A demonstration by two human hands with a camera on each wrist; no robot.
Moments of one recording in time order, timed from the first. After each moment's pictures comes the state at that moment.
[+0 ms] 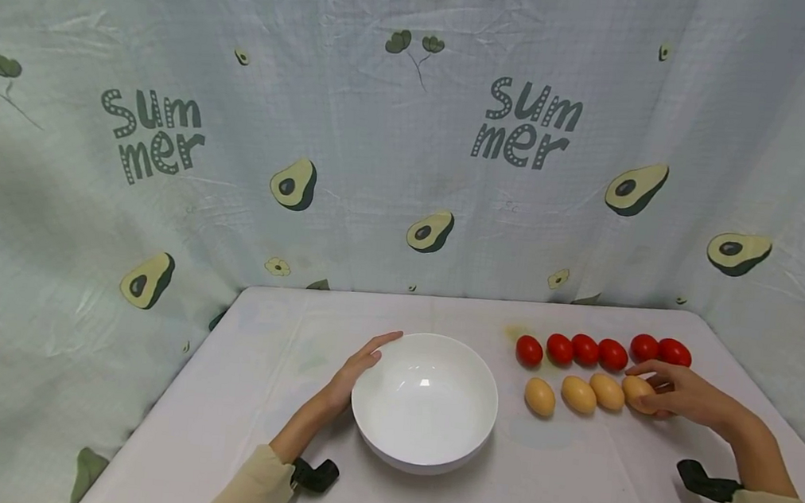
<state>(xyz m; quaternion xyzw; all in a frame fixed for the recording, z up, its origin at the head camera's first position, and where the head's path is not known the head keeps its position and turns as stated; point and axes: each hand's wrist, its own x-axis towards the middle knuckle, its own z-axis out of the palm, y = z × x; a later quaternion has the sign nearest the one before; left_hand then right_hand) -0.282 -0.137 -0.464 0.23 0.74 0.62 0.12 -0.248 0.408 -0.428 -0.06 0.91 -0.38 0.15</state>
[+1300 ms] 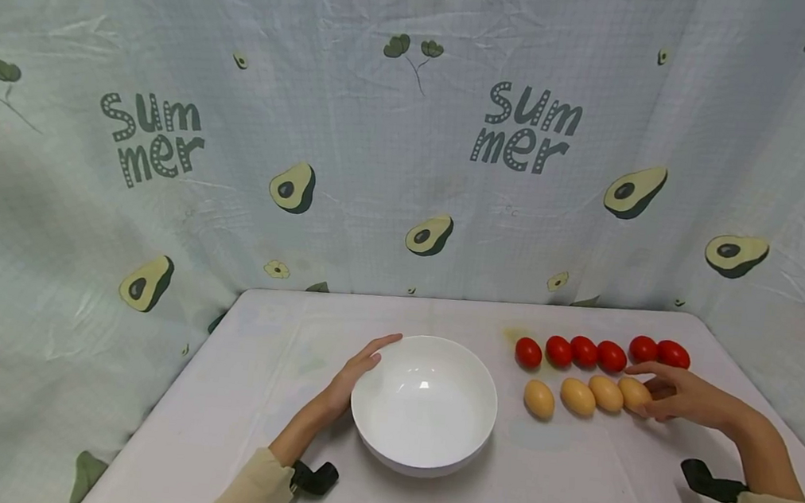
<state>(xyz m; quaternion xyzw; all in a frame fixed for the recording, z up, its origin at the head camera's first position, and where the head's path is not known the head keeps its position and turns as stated) -0.284 -0.139 -0.465 0.23 0.74 0.62 0.12 -0.243 0.408 -0.416 -0.10 0.90 -0.37 0.18</state>
